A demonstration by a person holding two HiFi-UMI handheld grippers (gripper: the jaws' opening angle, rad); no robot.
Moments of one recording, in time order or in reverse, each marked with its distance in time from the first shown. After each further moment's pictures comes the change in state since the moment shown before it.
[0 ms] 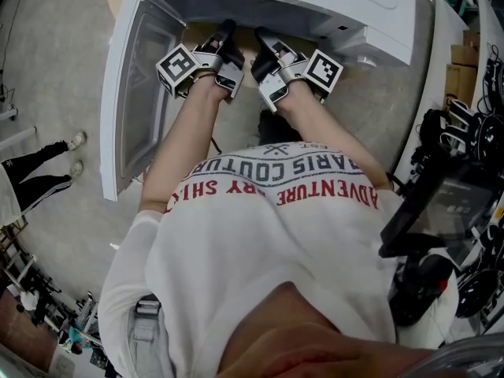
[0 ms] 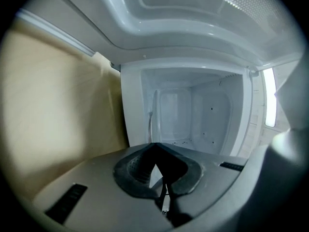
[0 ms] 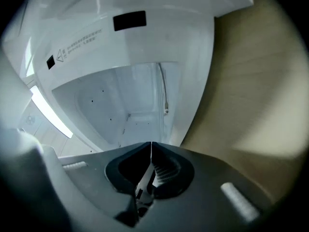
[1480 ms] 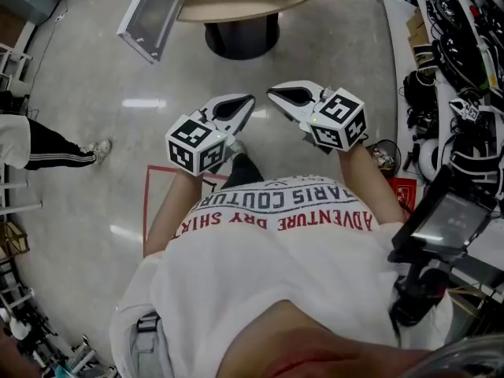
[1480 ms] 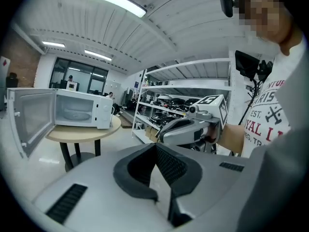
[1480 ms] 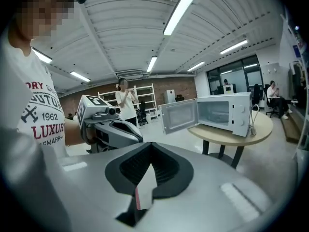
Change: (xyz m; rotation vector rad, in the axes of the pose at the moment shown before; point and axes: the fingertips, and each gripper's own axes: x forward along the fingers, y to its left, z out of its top) left arm -0.473 -0.140 -0.470 1.381 0.482 -0.137; right arm -0.516 0.154 -0.362 -1.485 0.553 -0.026
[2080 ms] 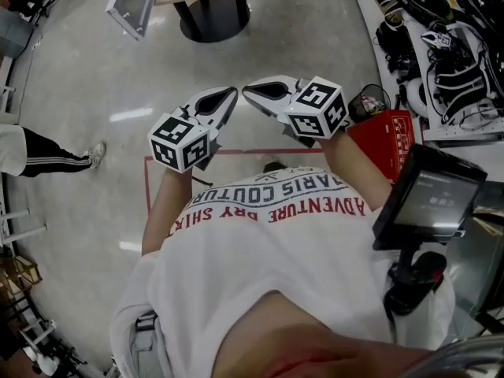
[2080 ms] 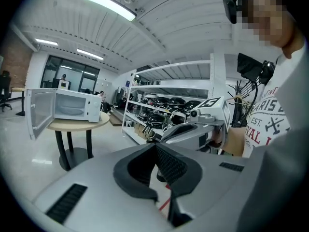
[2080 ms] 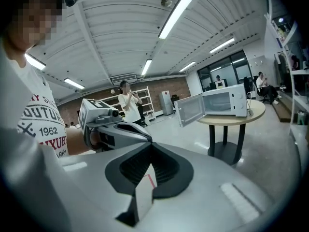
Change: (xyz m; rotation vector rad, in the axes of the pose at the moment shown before) left arm -0.140 -0.122 -0.064 0.027 0.016 -0.102; right arm -0.022 0.207 -0.043 0.130 -0.035 -0.055
